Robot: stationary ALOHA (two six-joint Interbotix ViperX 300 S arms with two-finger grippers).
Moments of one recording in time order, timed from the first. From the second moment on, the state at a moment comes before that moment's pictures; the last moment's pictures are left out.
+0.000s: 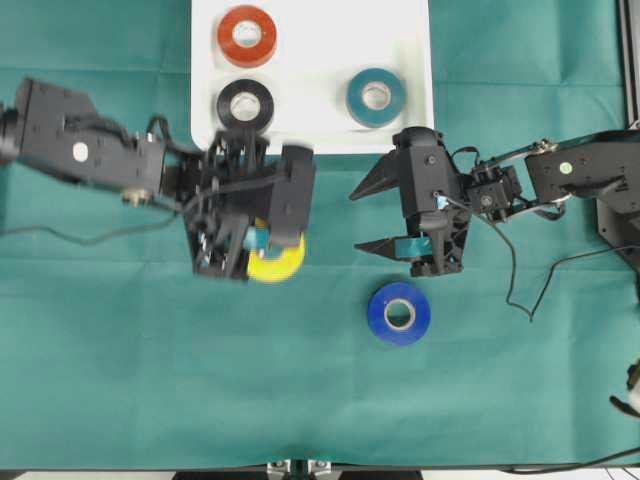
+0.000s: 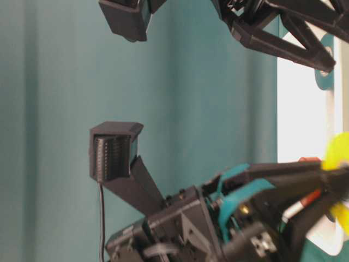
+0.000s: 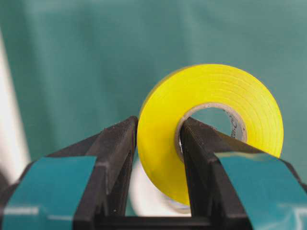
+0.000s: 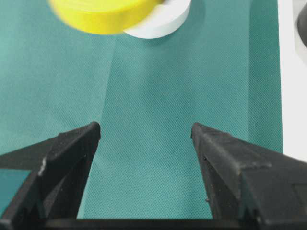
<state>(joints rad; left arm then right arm) -0.06 0.06 0.46 -0.02 0.44 0.10 0.06 -0.09 0.87 -0.44 -0.15 0.59</state>
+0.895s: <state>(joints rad) 0.25 0.17 0.43 -0.02 0.25 0.36 0.06 -0.09 0.87 -0.44 -0.15 0.59</state>
